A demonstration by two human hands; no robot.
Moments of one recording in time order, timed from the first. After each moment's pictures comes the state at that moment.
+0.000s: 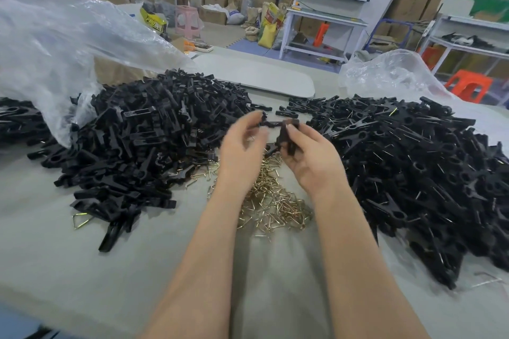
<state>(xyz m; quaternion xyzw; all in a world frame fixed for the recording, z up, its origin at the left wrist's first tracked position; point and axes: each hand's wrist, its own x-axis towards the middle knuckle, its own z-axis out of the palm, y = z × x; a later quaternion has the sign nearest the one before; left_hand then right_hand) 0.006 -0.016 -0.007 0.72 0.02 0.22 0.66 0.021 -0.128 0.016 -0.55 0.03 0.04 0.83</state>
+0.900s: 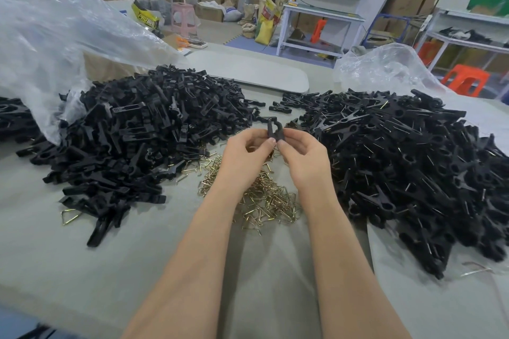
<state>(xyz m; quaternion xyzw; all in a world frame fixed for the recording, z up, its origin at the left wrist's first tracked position) 0.002 -0.030 -0.014 0.71 0.01 0.13 0.69 0.016 -0.137 -0.011 -0.71 -0.05 -0.10 0.70</state>
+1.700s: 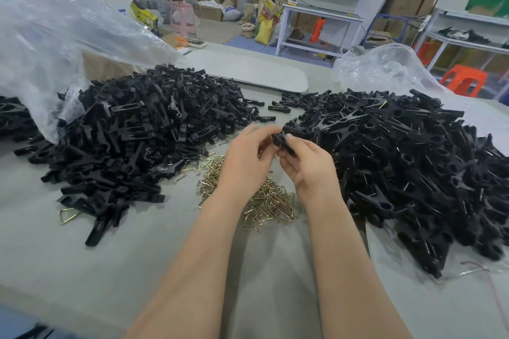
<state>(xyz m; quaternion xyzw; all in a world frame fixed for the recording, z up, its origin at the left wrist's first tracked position) 0.001 -0.033 -0.017 0.84 -0.09 0.24 0.47 0.013 -0.143 -0.005 -0.57 0.07 0.01 0.82</state>
